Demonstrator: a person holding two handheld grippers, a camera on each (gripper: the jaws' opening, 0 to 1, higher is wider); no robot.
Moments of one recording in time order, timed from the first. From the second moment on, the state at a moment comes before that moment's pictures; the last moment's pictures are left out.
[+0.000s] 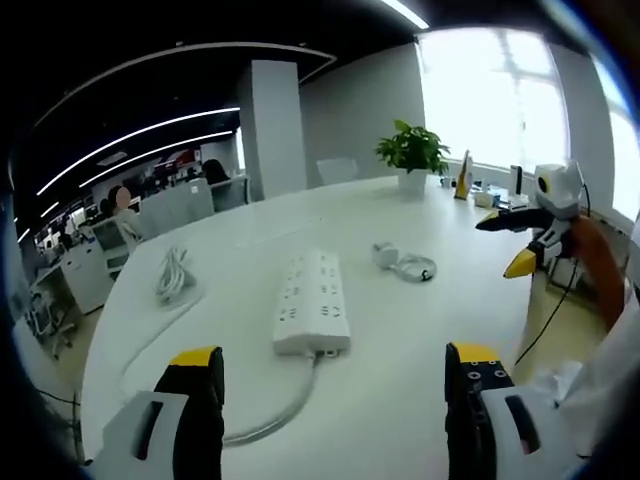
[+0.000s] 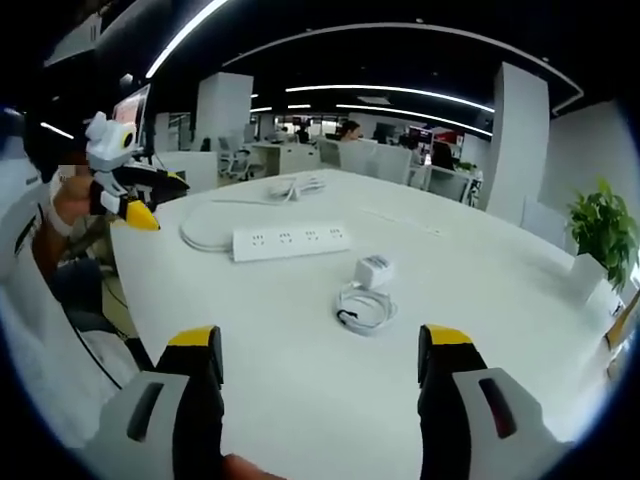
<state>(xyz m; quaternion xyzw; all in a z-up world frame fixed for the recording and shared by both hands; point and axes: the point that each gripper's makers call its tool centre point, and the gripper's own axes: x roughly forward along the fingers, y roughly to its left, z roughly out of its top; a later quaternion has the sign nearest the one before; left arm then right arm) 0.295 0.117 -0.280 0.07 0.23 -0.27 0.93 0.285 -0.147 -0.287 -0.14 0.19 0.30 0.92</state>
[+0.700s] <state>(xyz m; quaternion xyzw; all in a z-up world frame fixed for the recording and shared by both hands) 0.348 0.087 -0.296 0.04 0.24 -0.28 0.93 0.291 -0.143 -0.298 -0.12 0.20 0.31 0.92</state>
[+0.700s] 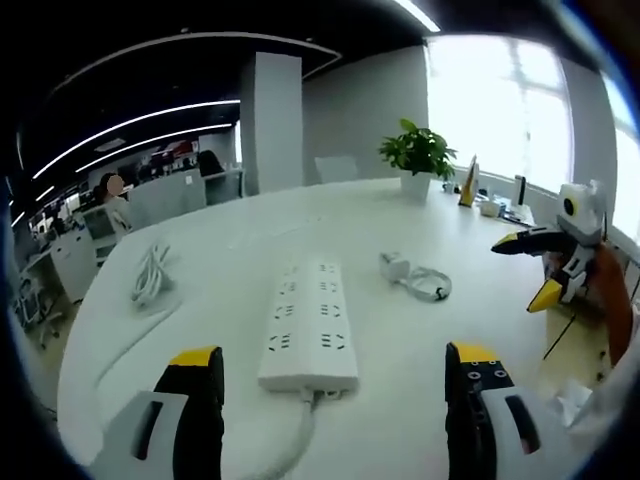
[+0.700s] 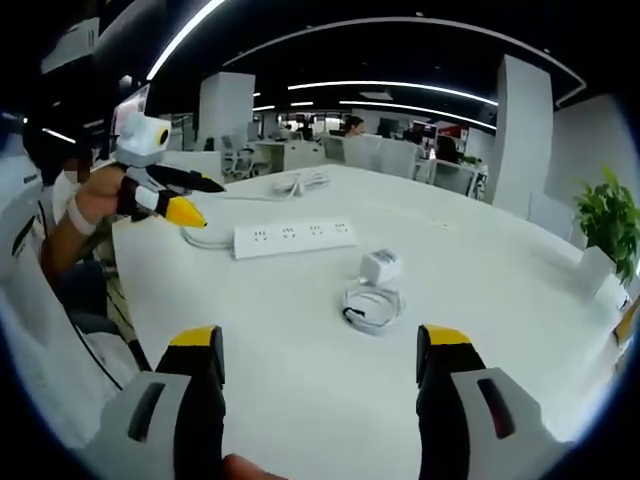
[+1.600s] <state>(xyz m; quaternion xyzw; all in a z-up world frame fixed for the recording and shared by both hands) 0.407 0.071 -0.350 0.06 0.31 -0.27 0.91 0.294 -0.149 -0.311 -0.10 0.22 0.30 0.92</state>
